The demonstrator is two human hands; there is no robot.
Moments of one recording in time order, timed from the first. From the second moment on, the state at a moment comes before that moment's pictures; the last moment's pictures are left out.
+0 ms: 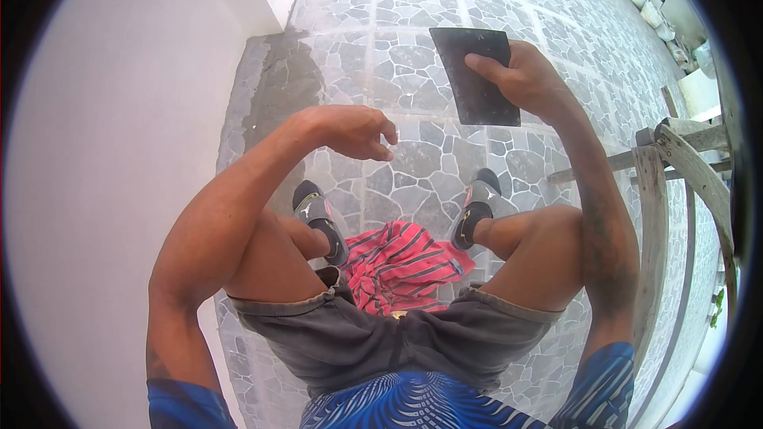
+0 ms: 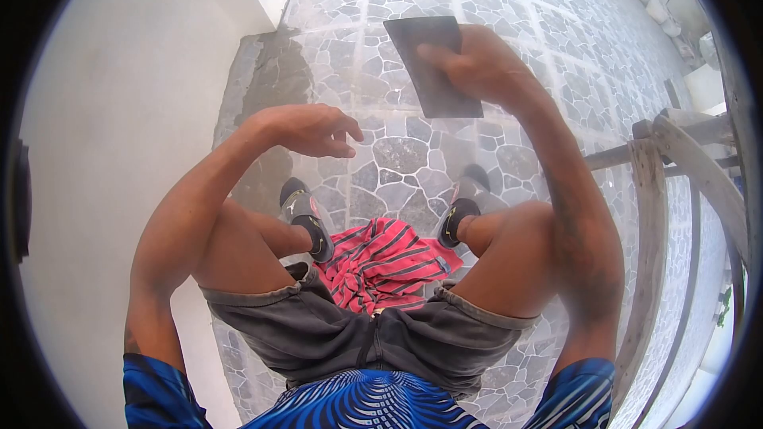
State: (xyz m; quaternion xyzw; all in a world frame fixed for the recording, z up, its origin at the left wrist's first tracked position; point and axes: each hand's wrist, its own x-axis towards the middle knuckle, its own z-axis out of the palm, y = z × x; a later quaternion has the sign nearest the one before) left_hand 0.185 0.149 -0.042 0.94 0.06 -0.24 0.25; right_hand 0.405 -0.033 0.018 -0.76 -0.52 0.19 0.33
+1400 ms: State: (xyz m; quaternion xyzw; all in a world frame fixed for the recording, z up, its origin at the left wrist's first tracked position) left_hand 0.183 0.143 -0.040 0.93 0.06 -0.26 0.27; right_hand 0.406 -0.033 0.018 -0.76 -0.53 0.20 0.31
